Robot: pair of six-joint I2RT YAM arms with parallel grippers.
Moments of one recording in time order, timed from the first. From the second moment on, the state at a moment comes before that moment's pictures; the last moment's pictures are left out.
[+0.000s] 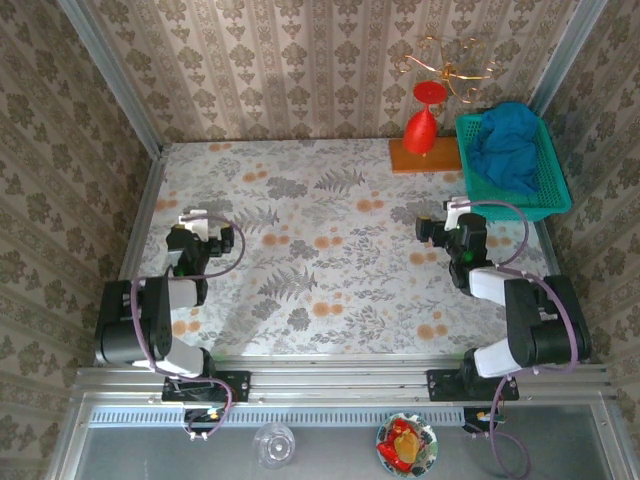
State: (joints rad) left arm 0.03 1.43 0.37 0.76 0.04 0.09; right arm 0.02 1.42 0.49 0.55 0.02 0.01
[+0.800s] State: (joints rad) left arm -0.05 1.05 0.84 -0.43 0.15 -0.27; right arm -0.14 1.43 1.11 -0.39 0.16 0.29
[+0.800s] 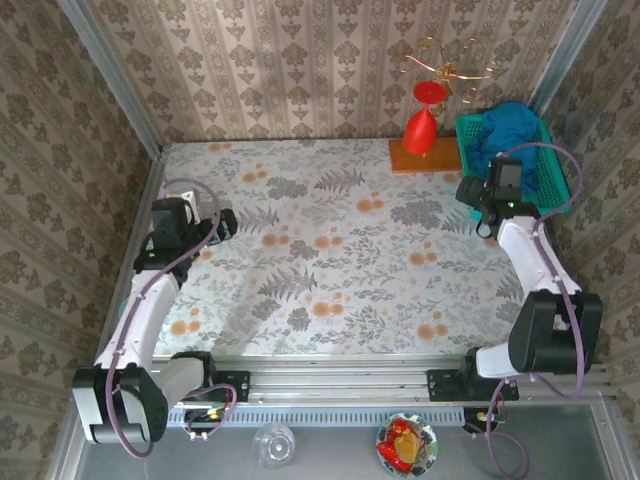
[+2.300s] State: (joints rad) left arm -0.05 1.16 0.89 -0.70 0.21 0.01; right arm -0.35 2.49 2.12 -0.45 -0.03 0.65
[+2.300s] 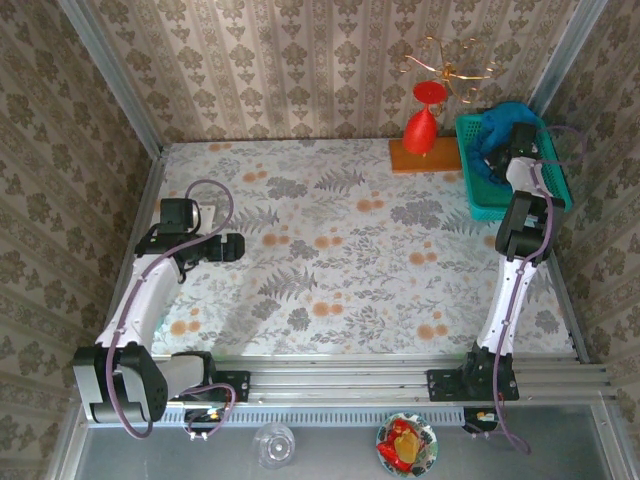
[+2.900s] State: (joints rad) left arm -0.10 1.10 0.88 -0.70 0.25 0.01; right arm -0.20 1.67 1.76 -0.38 0.09 0.51
